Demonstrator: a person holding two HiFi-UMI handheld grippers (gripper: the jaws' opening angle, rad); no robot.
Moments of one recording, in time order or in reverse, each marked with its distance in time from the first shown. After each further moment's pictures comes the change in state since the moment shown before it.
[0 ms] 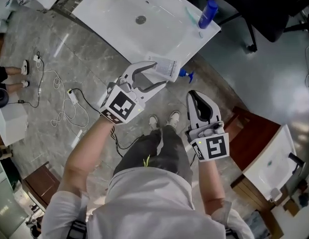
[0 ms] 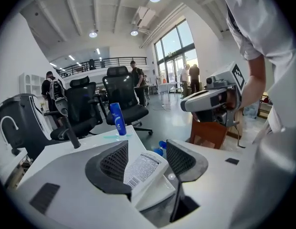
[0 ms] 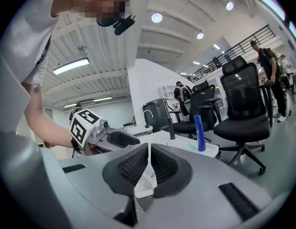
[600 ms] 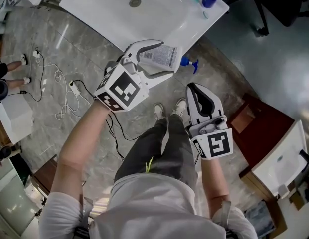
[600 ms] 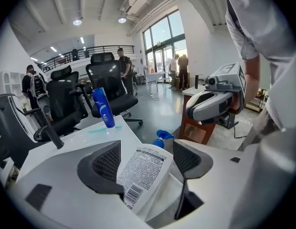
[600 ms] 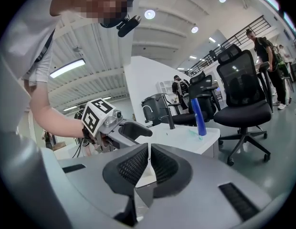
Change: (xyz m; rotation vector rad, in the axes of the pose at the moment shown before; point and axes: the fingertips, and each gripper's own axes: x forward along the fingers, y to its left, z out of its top) left arm 0.066 -0.002 -0.040 0.072 0.130 -0.154; right arm 0.018 -0.019 -0.074 0.071 0.031 0.014
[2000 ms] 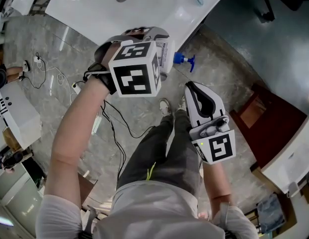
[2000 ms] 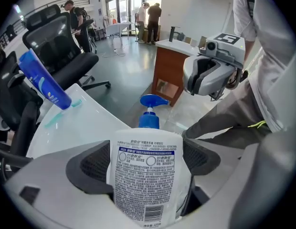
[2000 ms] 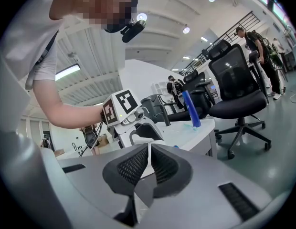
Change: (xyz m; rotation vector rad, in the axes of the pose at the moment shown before) left arm 0.071 -0.024 -0.062 0.264 0.577 -0.384; right arm 0.000 -0.027 -0.045 0.078 -0.037 -0.021
